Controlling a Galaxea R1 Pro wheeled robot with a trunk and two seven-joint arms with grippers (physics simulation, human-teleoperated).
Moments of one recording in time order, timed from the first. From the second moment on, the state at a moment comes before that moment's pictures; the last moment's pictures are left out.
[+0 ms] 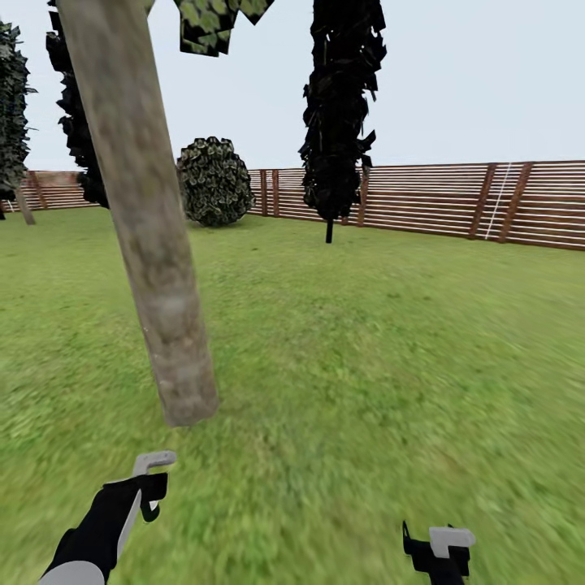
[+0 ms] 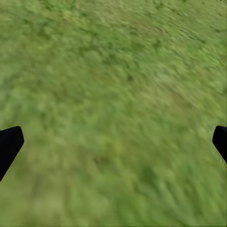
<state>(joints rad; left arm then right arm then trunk) -0.49 0.04 0.39 -0.73 -0.28 0.45 -0.08 -0.37 -0.04 -0.25 -0.21 0.30 -0.59 -0.18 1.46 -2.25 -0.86</state>
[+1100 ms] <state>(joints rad) -0.64 0.05 0.34 -0.73 -0.29 0.47 -0.09 -0.37 -0.04 -0.25 -0.21 0.30 -0.59 -0.18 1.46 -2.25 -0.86</state>
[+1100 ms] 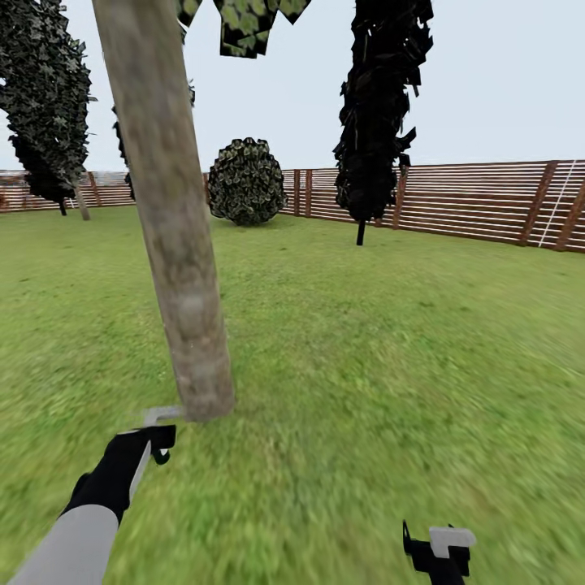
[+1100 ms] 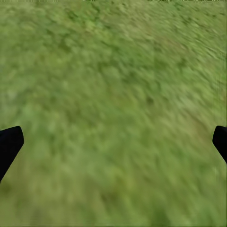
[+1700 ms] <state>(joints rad) -0.64 0.11 0.30 -0.73 -0.28 0.46 -0.09 -0.37 -0.04 -0.25 -0.20 0.30 -0.59 -0.18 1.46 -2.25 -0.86</state>
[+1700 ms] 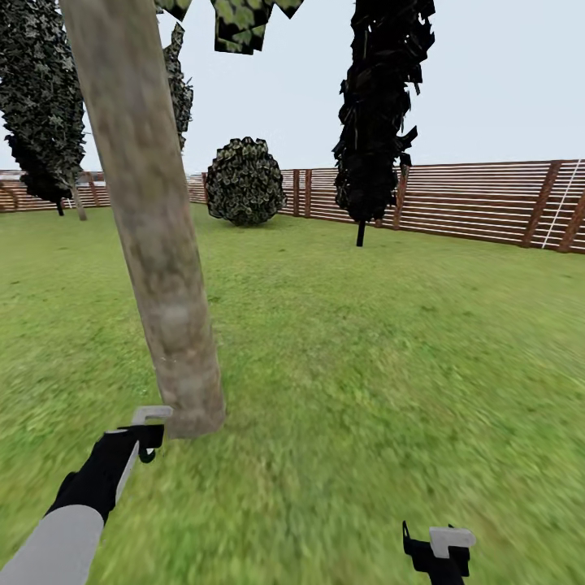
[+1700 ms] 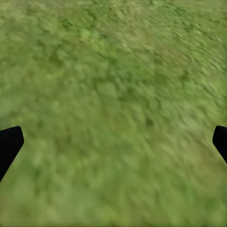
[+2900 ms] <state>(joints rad) -0.66 0.09 0.26 -0.86 -0.28 0.65 -0.16 -0.37 -0.04 -0.25 -0.21 0.30 -0.59 -0.18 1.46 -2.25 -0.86</state>
